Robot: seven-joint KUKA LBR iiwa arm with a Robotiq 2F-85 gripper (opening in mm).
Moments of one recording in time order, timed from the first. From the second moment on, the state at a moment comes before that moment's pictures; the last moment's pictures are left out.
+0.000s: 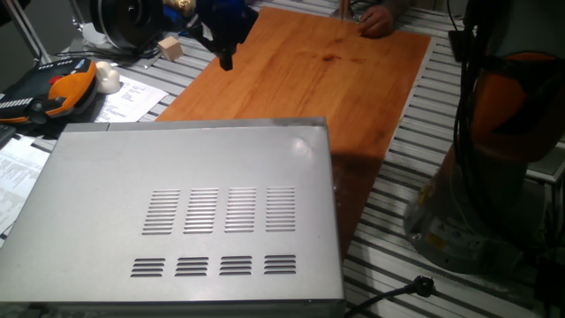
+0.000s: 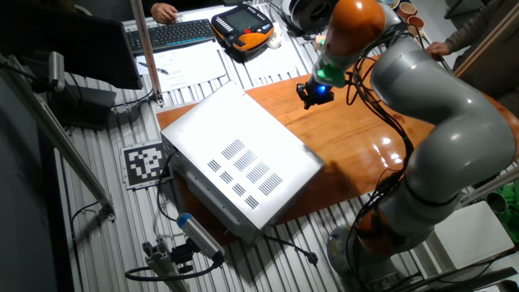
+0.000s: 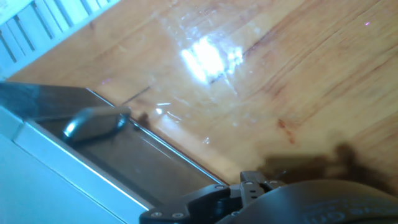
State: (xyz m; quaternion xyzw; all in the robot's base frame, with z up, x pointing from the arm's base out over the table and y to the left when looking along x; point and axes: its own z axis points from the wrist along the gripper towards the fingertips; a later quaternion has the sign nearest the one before) arm 0.453 0.072 0.335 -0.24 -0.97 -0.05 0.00
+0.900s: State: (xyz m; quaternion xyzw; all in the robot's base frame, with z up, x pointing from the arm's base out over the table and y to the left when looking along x) arm 0.450 0.067 0.337 -0.23 -0.97 -0.06 0.00
